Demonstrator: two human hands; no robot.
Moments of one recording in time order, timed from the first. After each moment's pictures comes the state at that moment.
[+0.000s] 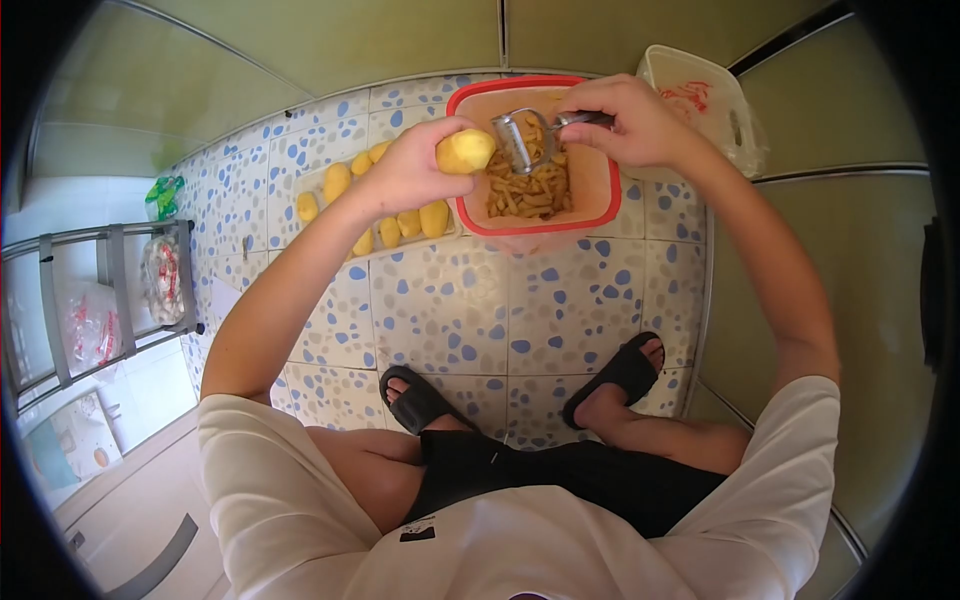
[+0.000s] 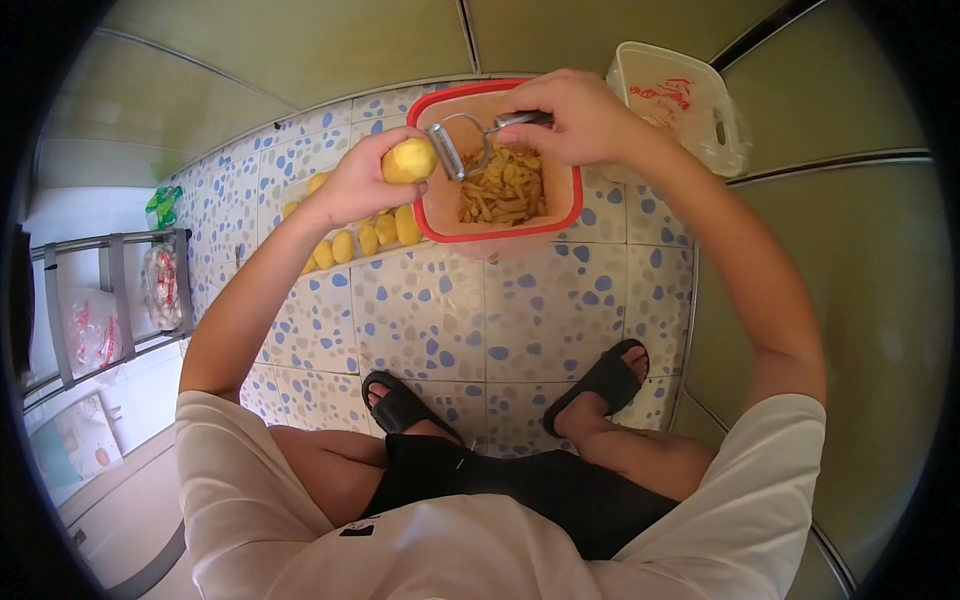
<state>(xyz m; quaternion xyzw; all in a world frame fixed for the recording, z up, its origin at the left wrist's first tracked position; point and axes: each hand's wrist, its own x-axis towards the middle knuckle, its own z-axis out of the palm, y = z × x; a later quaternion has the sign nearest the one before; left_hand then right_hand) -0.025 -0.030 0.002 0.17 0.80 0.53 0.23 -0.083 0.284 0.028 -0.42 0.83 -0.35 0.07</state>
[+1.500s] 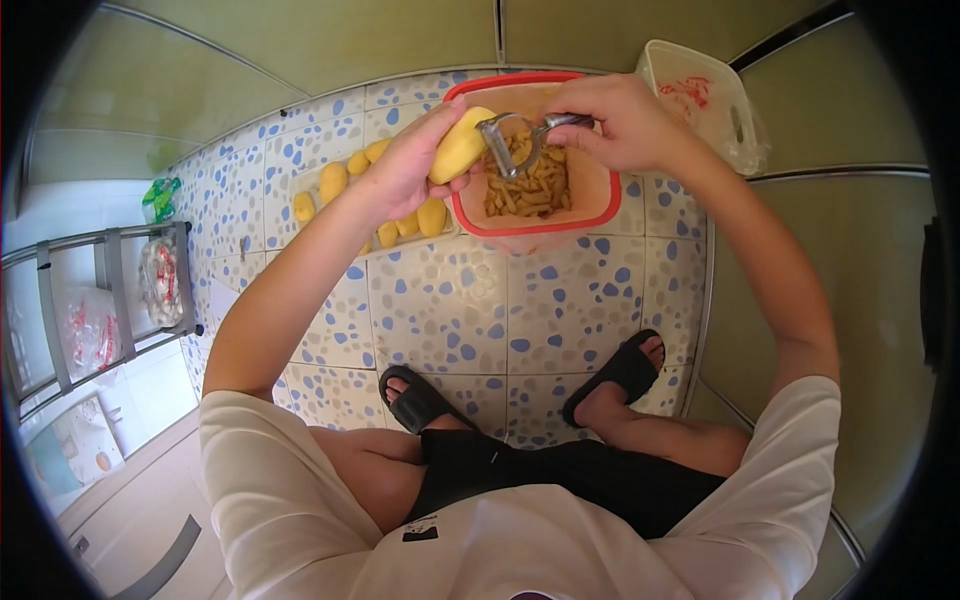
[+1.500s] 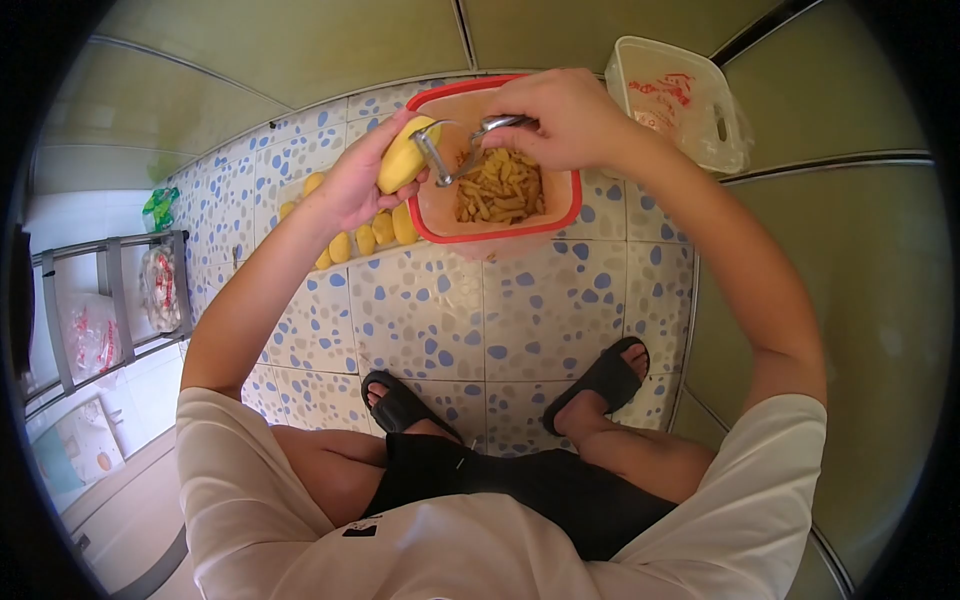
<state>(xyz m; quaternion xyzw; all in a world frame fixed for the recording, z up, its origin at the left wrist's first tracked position) -0.029 -0.013 0.006 -0.09 0.60 0.72 0.35 -0.077 0.274 0.025 -0.42 0.85 -0.32 0.02</state>
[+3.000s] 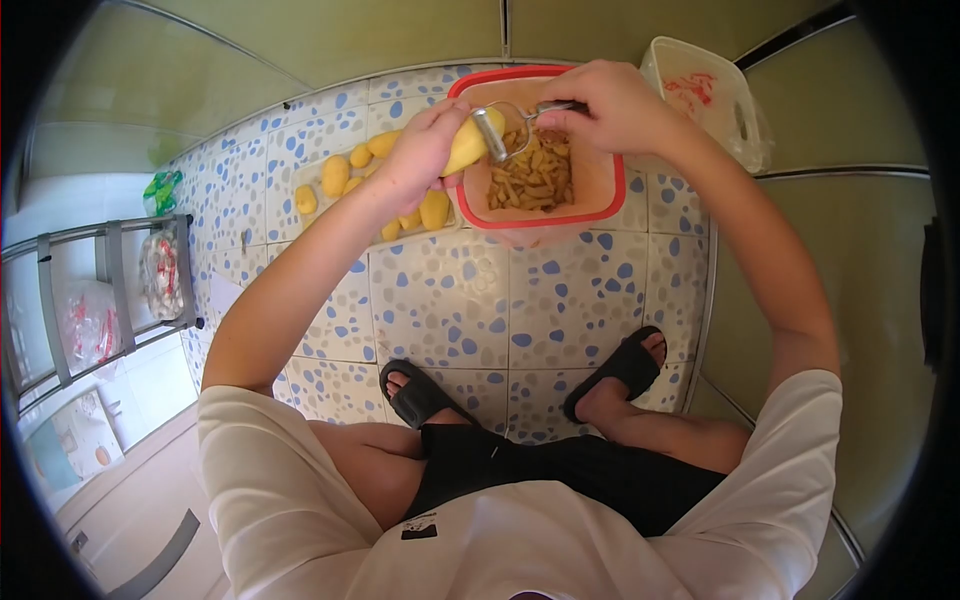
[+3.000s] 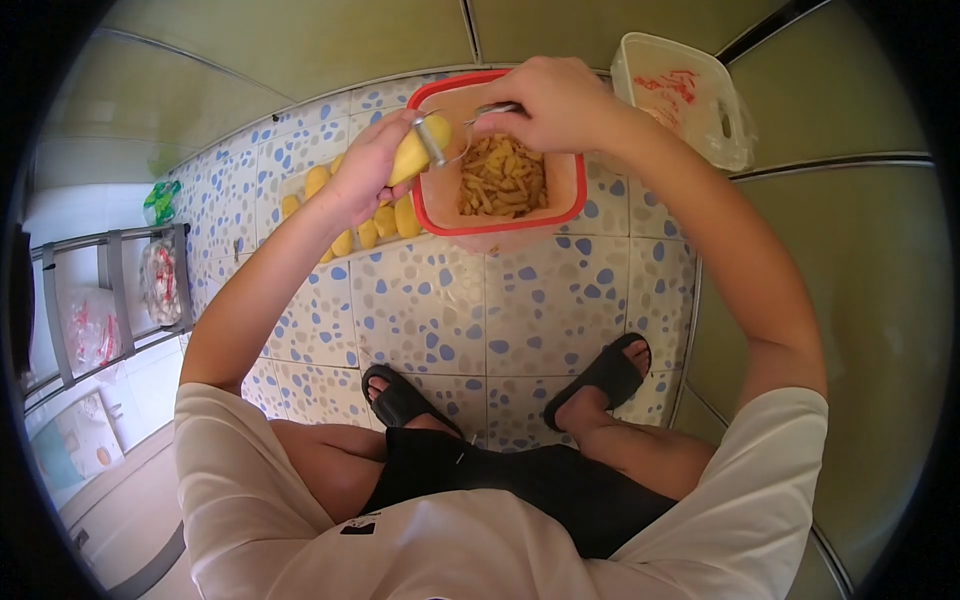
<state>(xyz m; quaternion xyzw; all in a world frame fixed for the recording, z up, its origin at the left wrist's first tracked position) -0.020 -0.001 0.007 -0.13 0.69 0.66 0.26 -0.085 0.258 0.032 -0.39 0.90 -0.19 0.06</state>
